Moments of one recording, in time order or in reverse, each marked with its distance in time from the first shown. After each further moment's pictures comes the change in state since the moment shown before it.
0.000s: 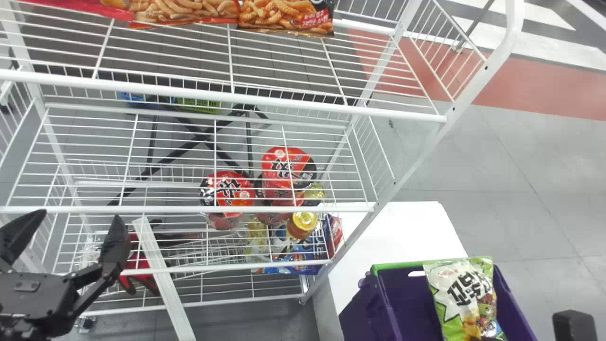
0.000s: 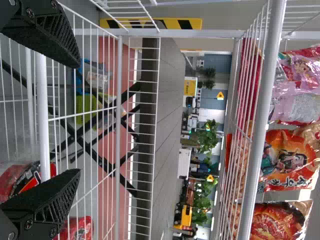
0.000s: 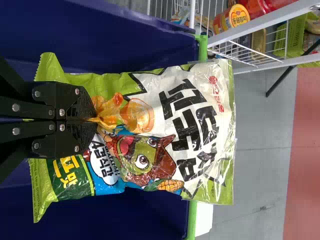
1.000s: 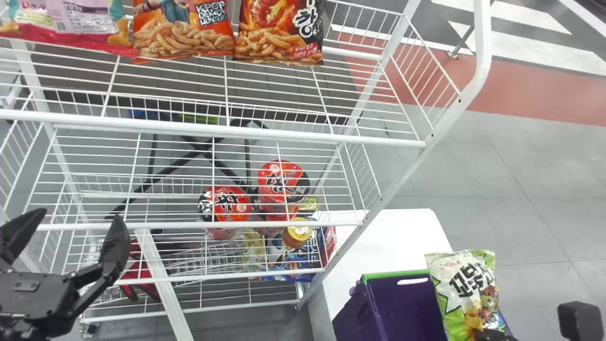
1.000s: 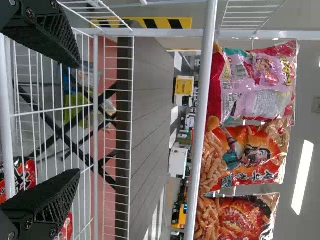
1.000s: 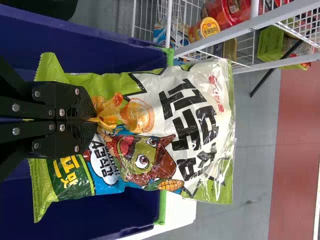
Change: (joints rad) left arm 0.003 0.002 -0.001 -0.008 -0.002 -0.001 -0.002; right arm -0.005 0.016 0.000 -0.079 0.010 0.062 0.019
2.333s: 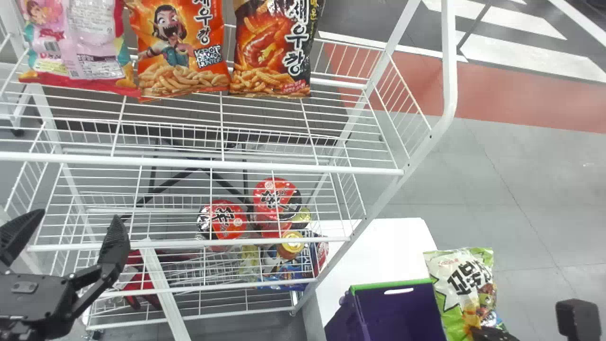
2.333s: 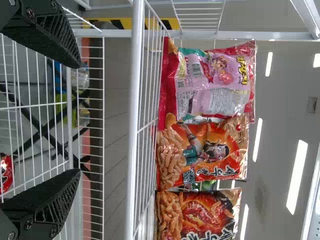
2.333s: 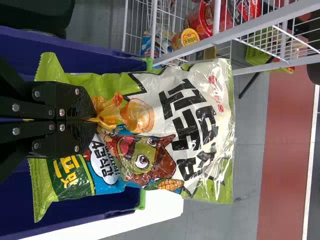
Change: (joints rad) left arm 0.009 0.001 0.004 -0.008 0.000 -0.001 0.000; right arm -0.005 0.000 0.008 0.000 0.000 -0.002 0.000
